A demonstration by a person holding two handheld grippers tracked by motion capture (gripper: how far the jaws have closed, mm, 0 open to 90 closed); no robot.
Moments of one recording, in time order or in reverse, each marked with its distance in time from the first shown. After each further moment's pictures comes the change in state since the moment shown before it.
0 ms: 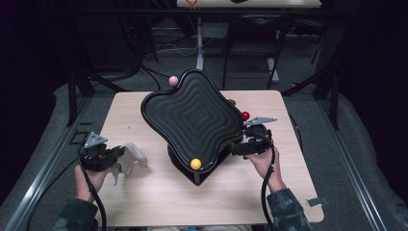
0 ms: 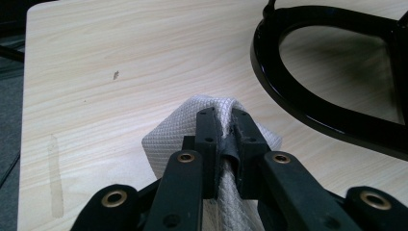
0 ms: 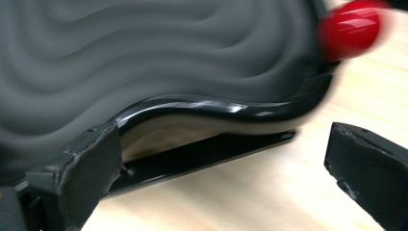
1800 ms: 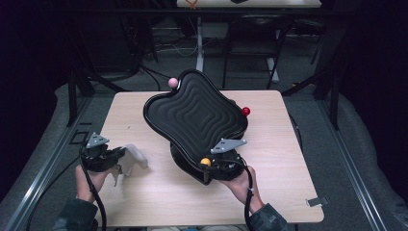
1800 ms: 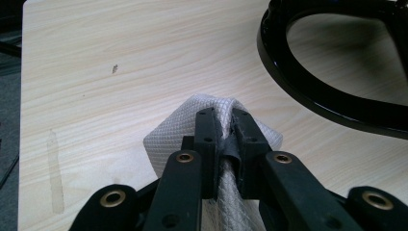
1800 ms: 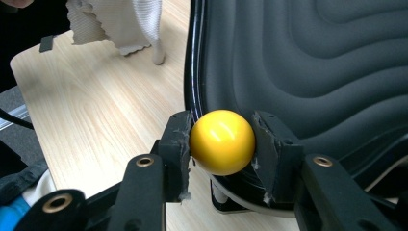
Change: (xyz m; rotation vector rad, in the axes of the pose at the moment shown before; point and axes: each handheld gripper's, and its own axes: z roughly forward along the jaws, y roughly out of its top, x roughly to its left) left arm 0.001 -0.002 0.003 0.024 0.006 0.008; right arm 0.094 -0.018 -0.007 -0.034 0.268 -0.211
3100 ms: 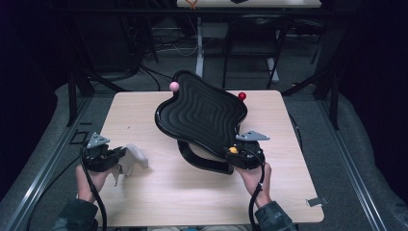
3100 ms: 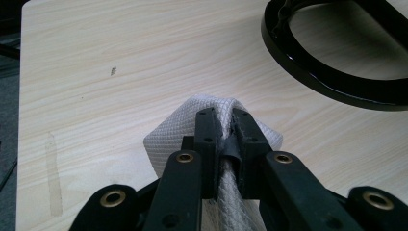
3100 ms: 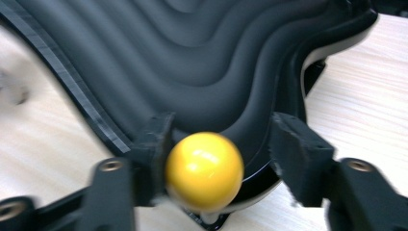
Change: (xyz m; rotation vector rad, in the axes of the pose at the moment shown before) left arm -0.002 0.000 0.000 -0.007 -0.004 0.002; right arm -0.048 -0.016 -0.012 -0.044 -0.377 0.251
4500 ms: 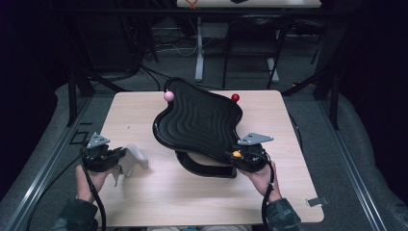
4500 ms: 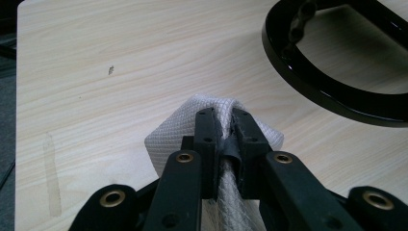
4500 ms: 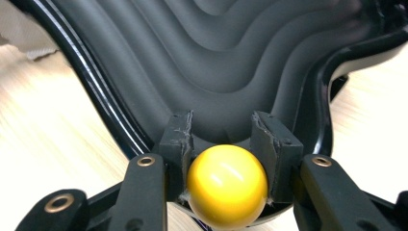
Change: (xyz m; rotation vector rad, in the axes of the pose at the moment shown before) left arm 0.001 0.000 0.000 0.007 -0.009 0.011; right arm -0.015 -0.007 -0.009 0.004 0.178 -0.175
